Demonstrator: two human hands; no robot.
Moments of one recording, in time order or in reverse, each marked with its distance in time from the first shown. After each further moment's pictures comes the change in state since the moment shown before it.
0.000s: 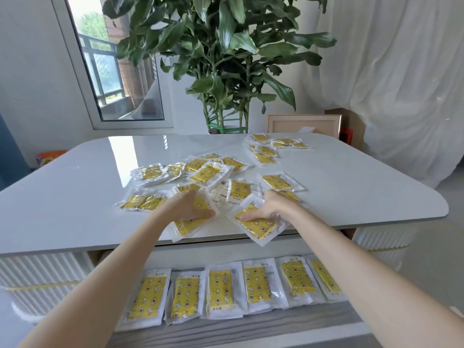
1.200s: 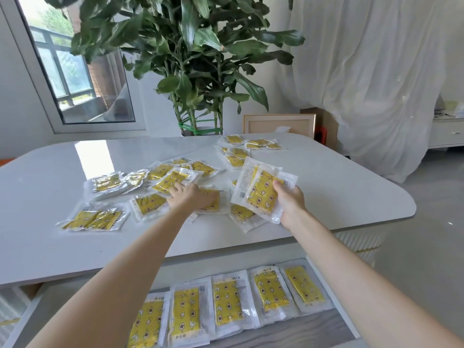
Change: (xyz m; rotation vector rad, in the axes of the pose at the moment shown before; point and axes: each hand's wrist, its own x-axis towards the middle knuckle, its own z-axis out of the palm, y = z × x) left_hand 0.080 0.097 0.033 -0.051 0.080 -0.312; right_hand 0.038 0.079 -0.023 1.404 0.488 0.220
